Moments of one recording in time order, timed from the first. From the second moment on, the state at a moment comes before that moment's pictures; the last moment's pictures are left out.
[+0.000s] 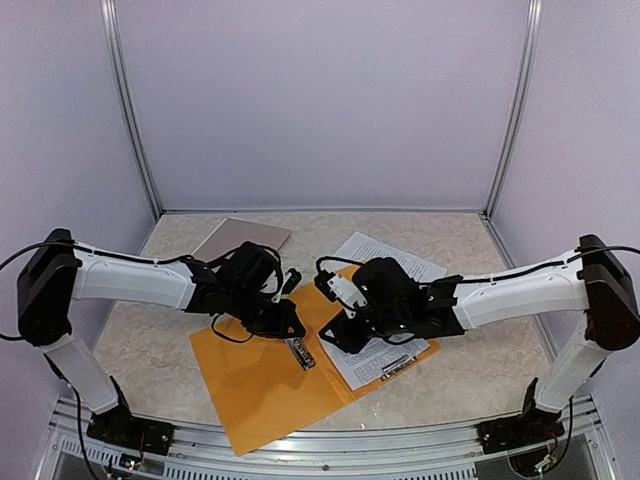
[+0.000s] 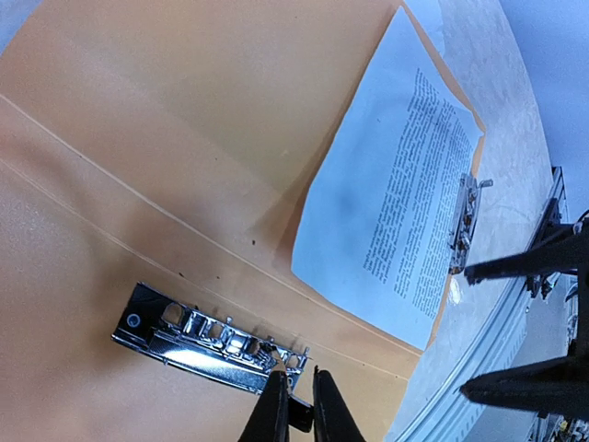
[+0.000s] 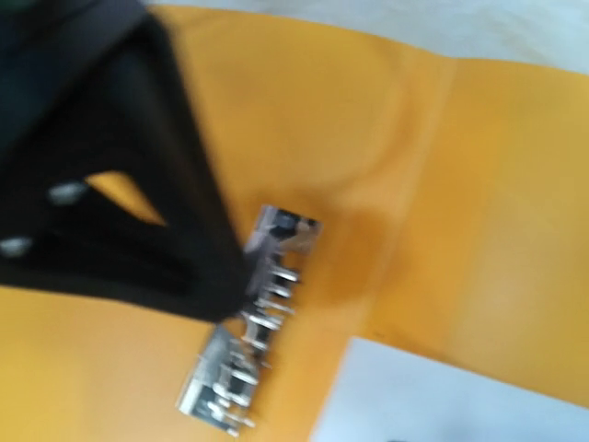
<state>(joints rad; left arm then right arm) -0.86 1.67 0.97 -0.21 0.30 -0.60 1.07 1.65 0.98 -0.03 -0.02 0.21</state>
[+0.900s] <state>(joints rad) -1.14 1.74 1.07 -0.36 0.23 -0.50 1.04 1.50 0.82 -0.14 0.13 0.29</state>
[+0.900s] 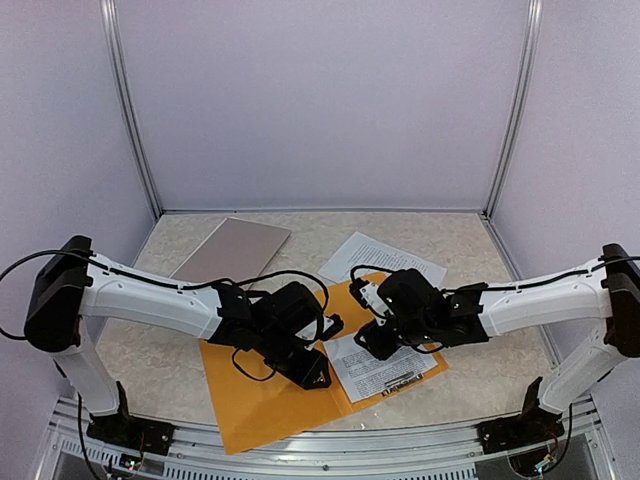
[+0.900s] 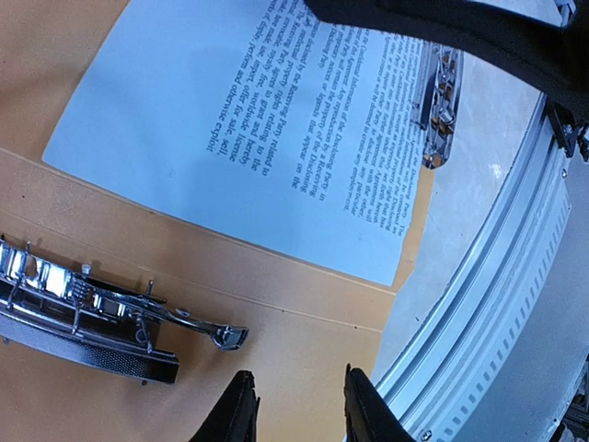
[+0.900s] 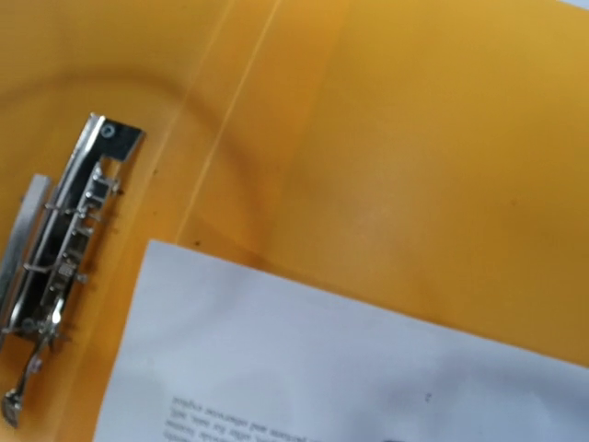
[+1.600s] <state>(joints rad) -1.04 1.54 1.07 -0.39 0.07 -0.49 0.76 1.56 0.97 -0.26 0.25 0.25</state>
